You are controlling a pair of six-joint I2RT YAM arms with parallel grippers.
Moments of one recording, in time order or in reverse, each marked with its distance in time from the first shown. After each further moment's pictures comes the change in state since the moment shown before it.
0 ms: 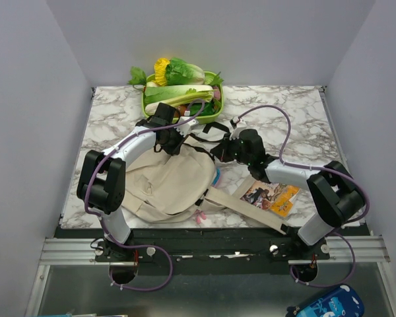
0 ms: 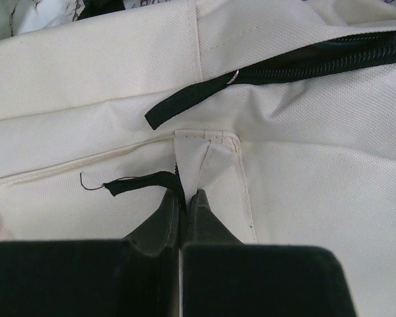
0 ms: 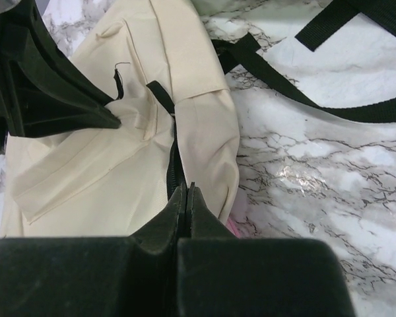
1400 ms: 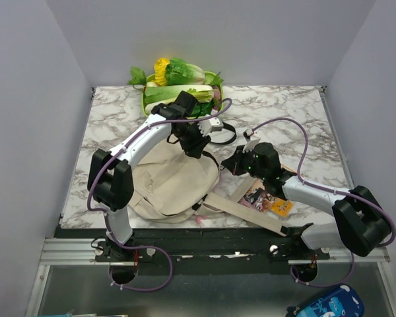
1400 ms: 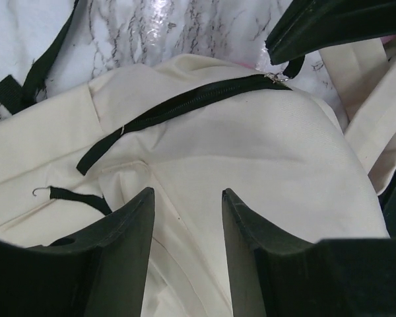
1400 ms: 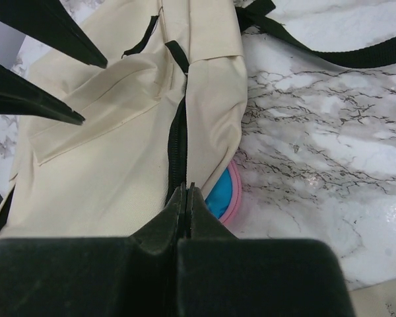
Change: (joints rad) left arm -0.138 0.055 0.353 -0.383 0.192 0.170; right arm -0.005 -0.288 -0.237 -0.061 -0.010 -0.008
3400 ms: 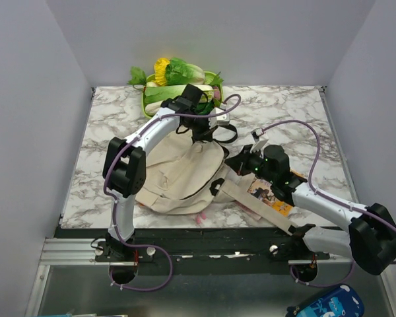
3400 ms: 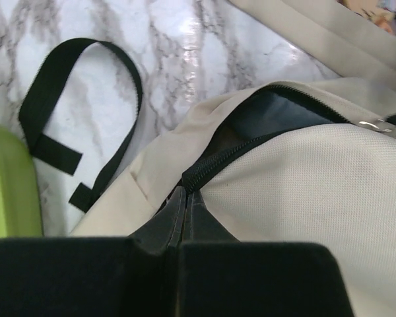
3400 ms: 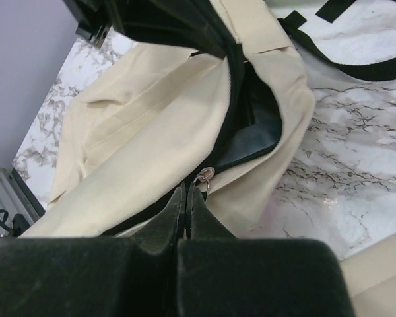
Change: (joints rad) left arm 0.006 0.221 0.161 0.142 0.192 0.287; right arm -0.002 -0.161 -0.035 -0.035 -0.012 0.042
